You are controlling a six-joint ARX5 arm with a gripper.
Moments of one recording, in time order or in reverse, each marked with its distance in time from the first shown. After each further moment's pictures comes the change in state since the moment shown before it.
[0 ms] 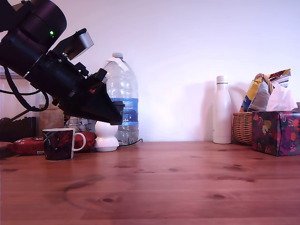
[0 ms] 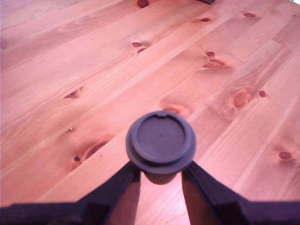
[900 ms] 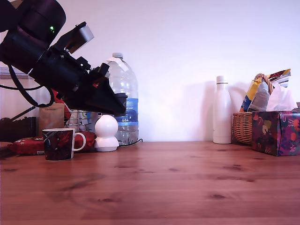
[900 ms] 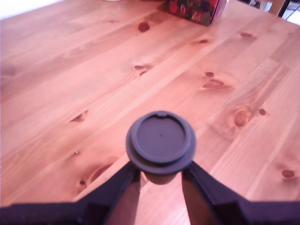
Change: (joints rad) arm 0.000 0.000 0.000 0.082 0.008 0.000
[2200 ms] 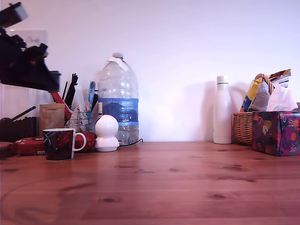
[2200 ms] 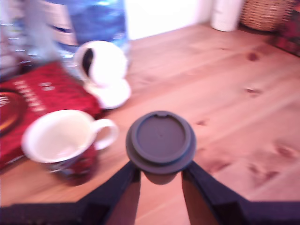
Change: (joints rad) arm 0.404 -0.183 0.000 -0.125 0.000 0.026
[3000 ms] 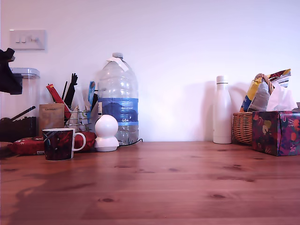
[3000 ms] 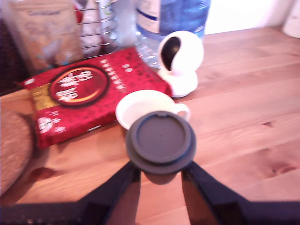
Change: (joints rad) arm 0.148 0.000 0.000 -0.008 0.027 0.000
